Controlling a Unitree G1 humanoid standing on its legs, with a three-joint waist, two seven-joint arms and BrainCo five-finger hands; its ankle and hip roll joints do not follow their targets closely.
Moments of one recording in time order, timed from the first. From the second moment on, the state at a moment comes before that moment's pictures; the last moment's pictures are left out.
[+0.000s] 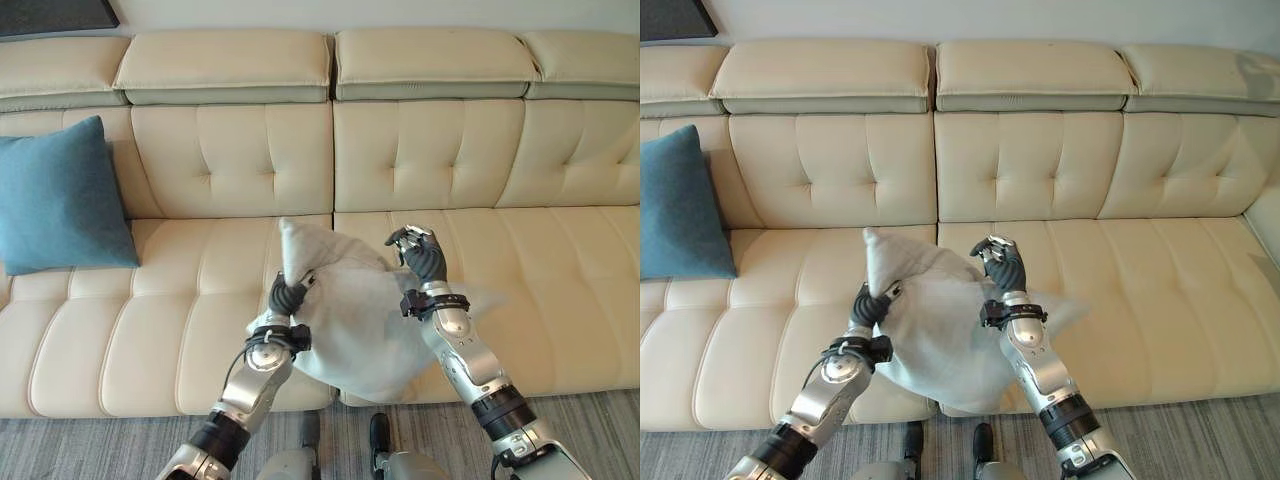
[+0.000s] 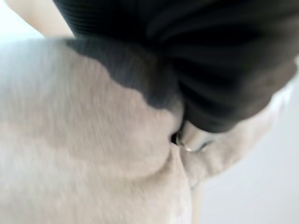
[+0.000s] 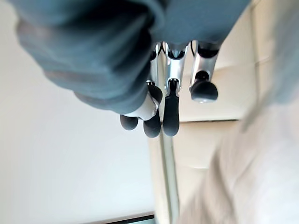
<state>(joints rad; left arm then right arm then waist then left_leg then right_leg) -0.24 0.24 -0.44 0.25 -0.39 -0.09 0.41 -0.36 -0.22 0.35 0.19 0.39 -0.17 -0.31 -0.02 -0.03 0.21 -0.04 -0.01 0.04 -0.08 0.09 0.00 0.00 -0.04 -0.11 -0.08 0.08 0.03</state>
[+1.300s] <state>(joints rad) -0.09 0.24 -0.31 0.17 -0.38 -0.11 0.44 -0.12 -0.04 0.19 0.36 0.62 -0.29 -0.47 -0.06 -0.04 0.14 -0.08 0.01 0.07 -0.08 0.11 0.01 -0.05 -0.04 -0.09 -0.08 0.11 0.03</state>
